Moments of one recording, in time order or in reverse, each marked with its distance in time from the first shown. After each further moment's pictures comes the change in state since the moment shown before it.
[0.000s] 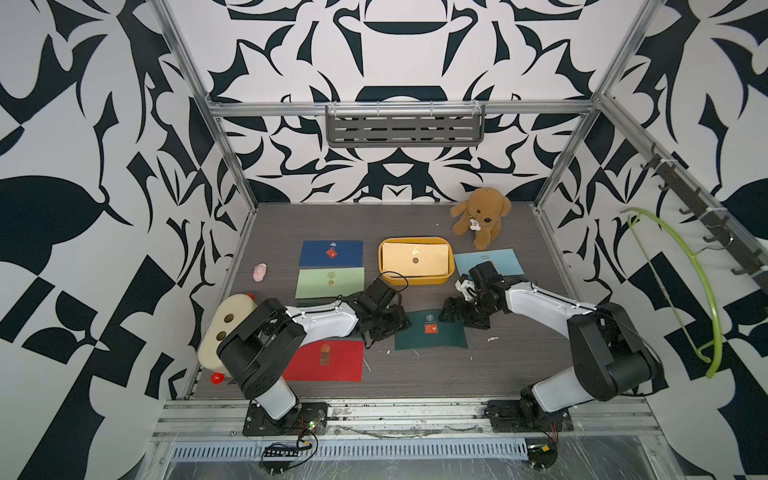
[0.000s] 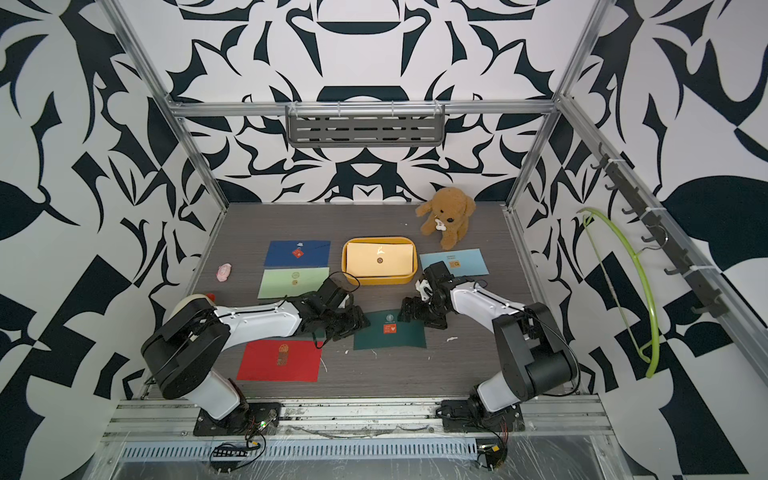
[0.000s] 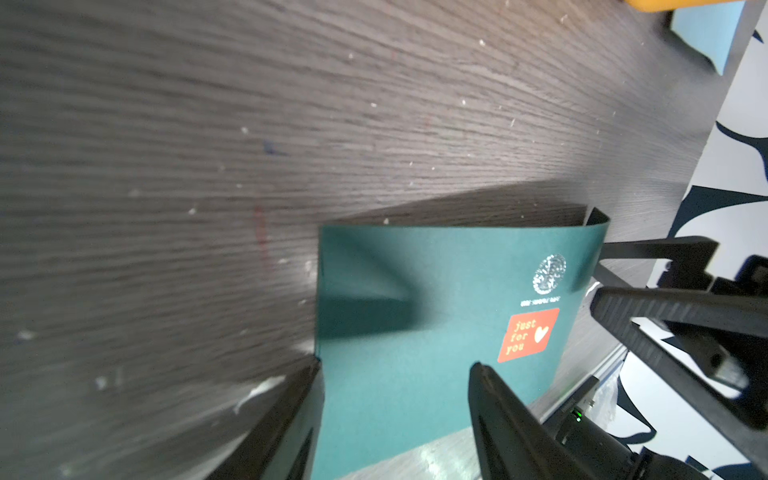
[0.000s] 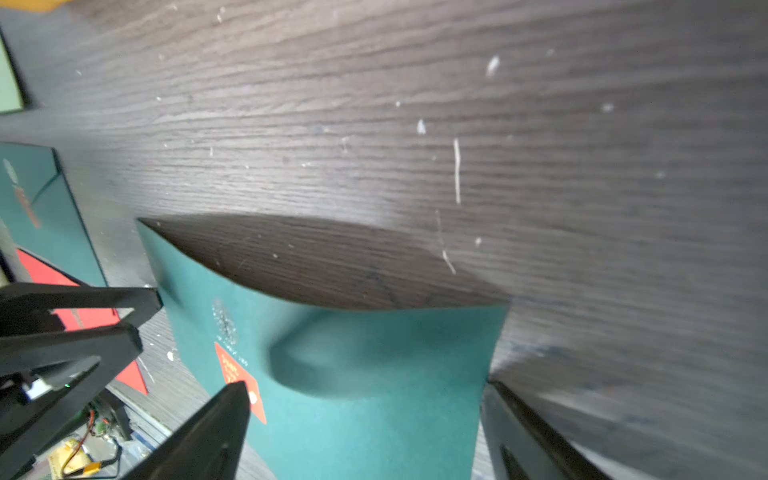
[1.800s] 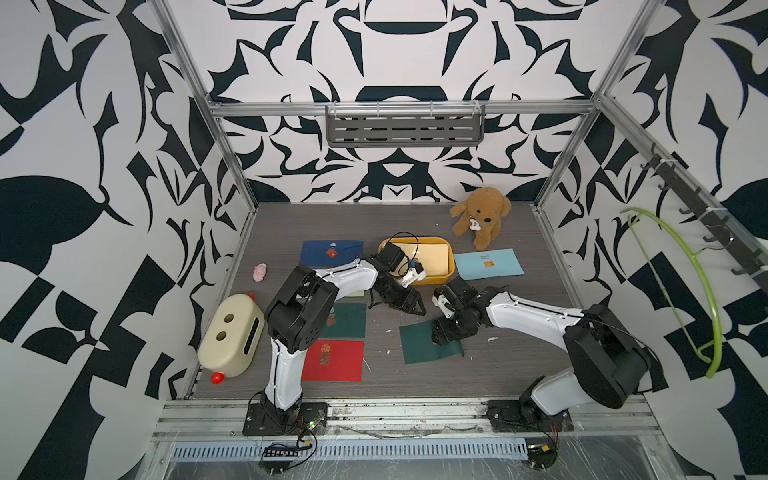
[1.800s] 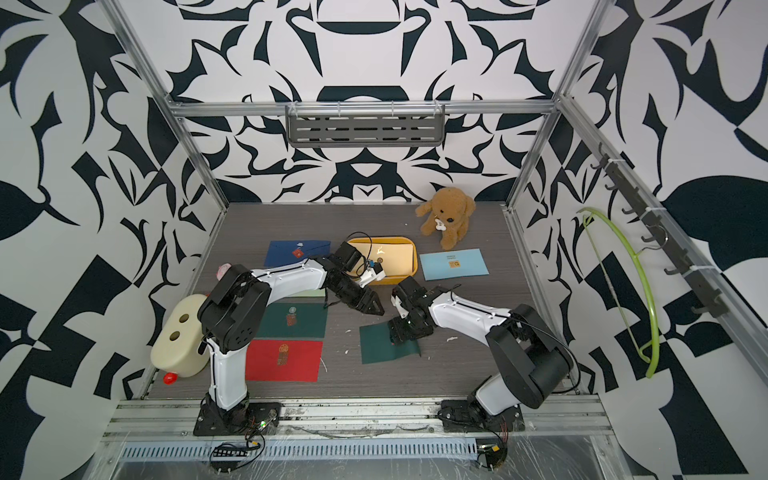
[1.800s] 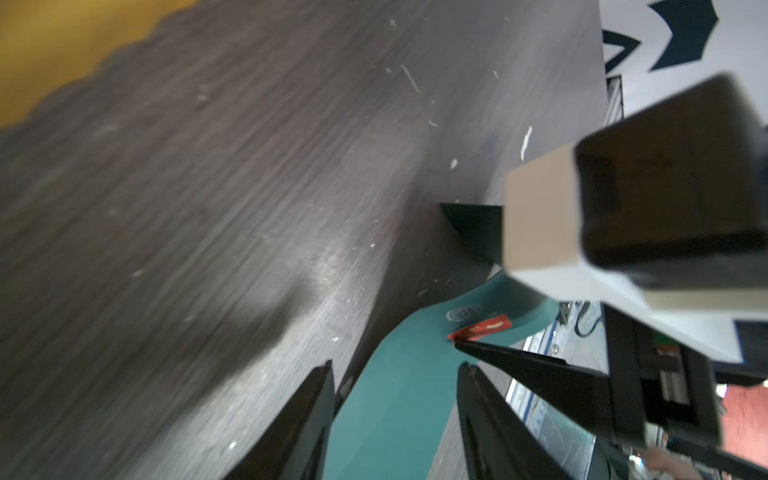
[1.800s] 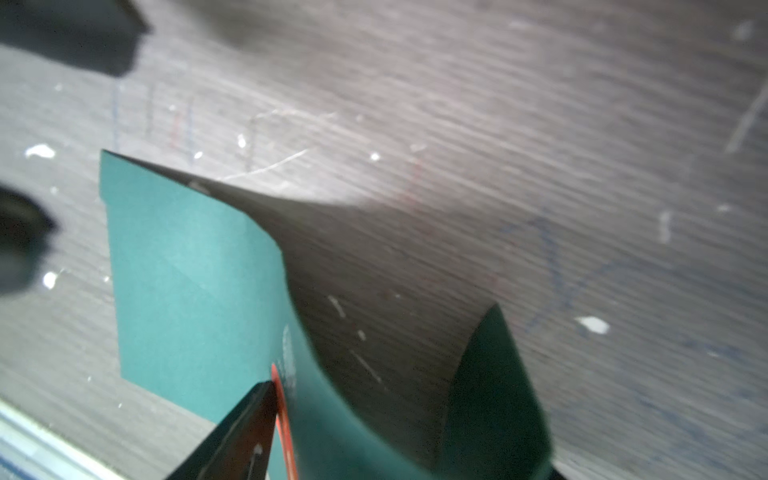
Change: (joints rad) left arm 0.143 0.359 0.528 -0.402 0.475 0.968; right arm 0.291 0.002 0.010 -0.042 0.206 -0.135
